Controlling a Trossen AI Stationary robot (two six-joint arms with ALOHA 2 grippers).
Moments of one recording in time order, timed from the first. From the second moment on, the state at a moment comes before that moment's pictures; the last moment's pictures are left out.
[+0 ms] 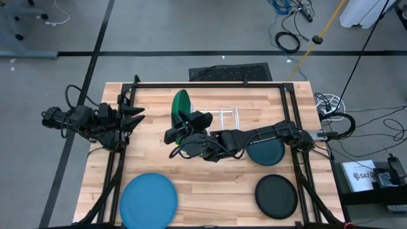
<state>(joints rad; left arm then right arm) -0.29 0.41 0.57 0.21 -0.40 0.11 0.25 2.17 2.30 -0.38 1.13 0.71</state>
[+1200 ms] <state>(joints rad) -0.29 0.41 0.57 0.20 -0.40 0.11 0.24 2.12 2.30 -0.84 1.09 0.88</state>
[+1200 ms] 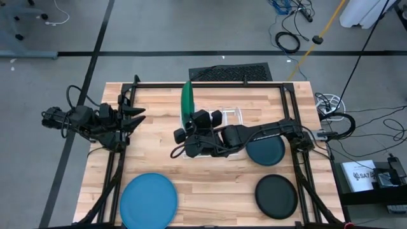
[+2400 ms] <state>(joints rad) -0.29 0.41 0.57 0.12 -0.42 0.11 0.43 2.15 2.30 -0.66 0.62 0.10</state>
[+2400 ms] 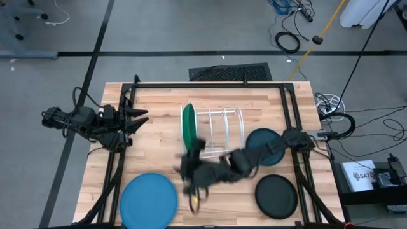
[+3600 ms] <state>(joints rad) -0.29 0.41 0.57 -0.10 -0.43 -0.23 0.53 2.65 2.30 -0.39 0.33 -0.78</state>
